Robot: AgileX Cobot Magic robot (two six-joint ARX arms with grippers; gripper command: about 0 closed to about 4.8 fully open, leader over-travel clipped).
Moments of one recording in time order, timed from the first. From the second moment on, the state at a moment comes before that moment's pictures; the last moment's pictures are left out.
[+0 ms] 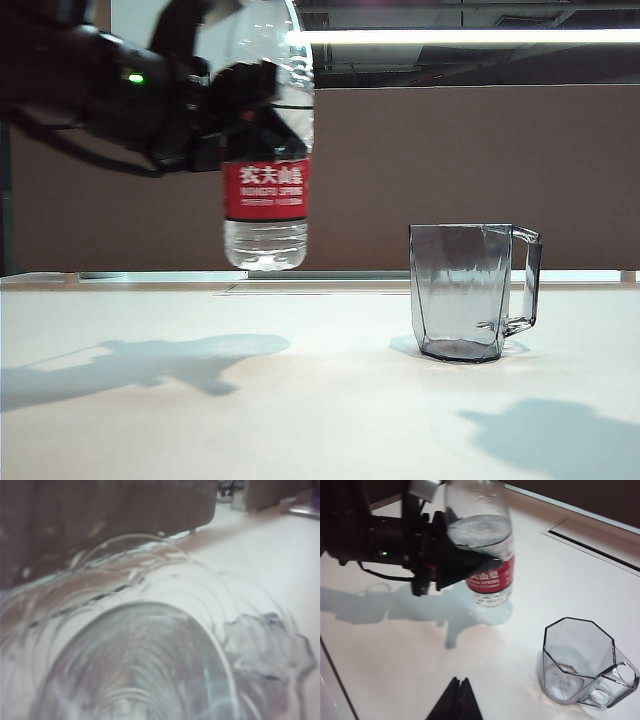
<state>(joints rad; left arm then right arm) -0.66 1.42 0.54 0.77 0.09 0.06 0.81 0.48 0.66 -0.51 0.00 0.02</state>
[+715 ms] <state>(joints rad) -0.66 1.83 0.98 0.58 0.09 0.44 0.81 0.48 0.66 -0.51 0.08 0.02</state>
